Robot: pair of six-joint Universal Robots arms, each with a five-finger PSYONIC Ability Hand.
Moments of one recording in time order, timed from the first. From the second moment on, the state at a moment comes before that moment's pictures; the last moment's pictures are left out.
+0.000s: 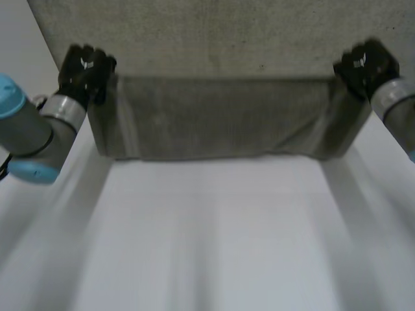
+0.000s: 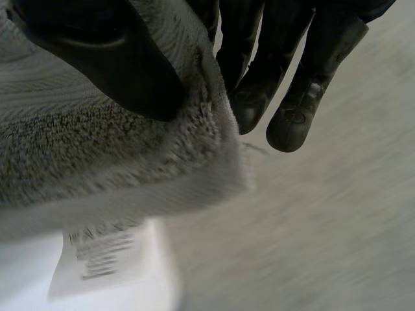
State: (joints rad) left arm 4.51 -2.20 -1.17 3.63 -1.32 3.62; right arm 1.71 -0.99 1.03 -0.12 1.31 2.21; left_hand 1.50 1.52 1.55 1.53 1.52; right_hand 1.34 1.35 1.35 1.35 1.18
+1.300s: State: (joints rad) left arm 4.77 -1.41 -2.01 3.40 -1.13 3.58; right arm 1.49 -1.69 1.58 0.47 1.09 2.30; left_hand 1.51 1.52 1.55 1.53 1.53; right_hand 1.35 1.35 1.35 1.35 1.19
